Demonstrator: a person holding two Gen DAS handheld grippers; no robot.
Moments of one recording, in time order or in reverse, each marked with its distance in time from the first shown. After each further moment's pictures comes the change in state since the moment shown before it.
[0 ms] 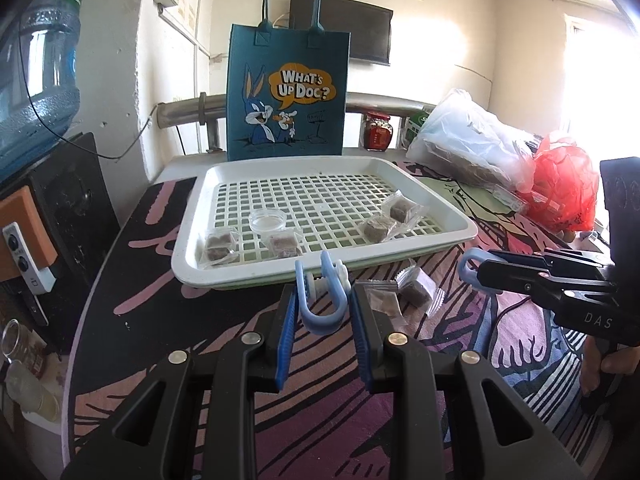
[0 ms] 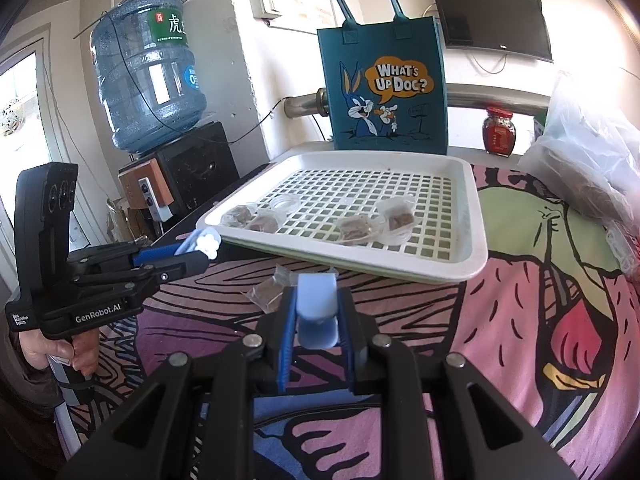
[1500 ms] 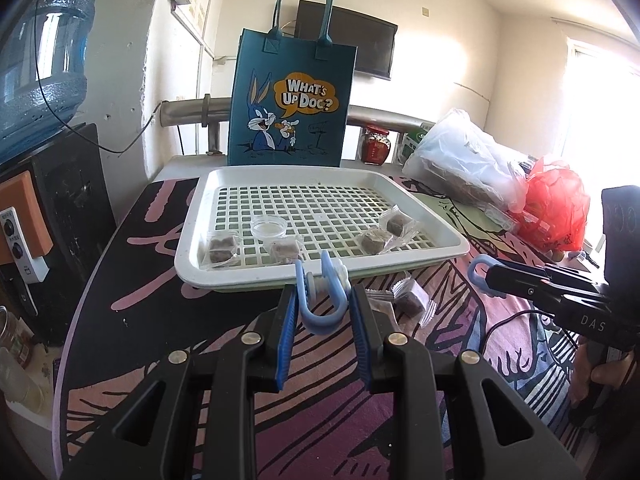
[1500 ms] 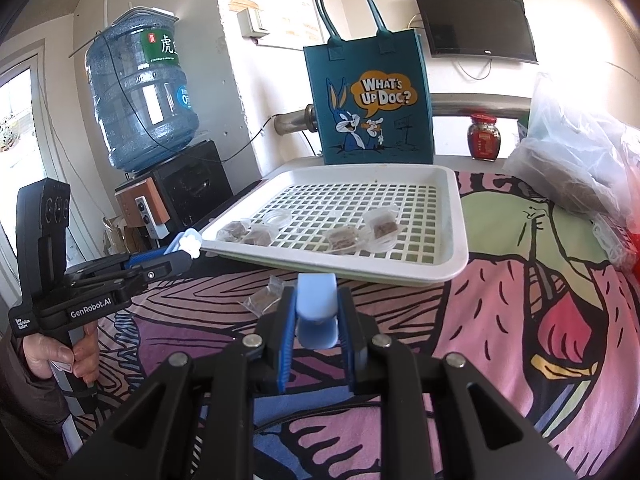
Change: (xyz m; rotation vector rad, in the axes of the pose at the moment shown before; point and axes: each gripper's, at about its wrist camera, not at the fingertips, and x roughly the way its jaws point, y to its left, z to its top) left arm -0.006 0.014 -0.001 -0.065 -0.027 -0.066; right arm -0.015 -0.005 -0.003 0.038 -0.058 -0.034
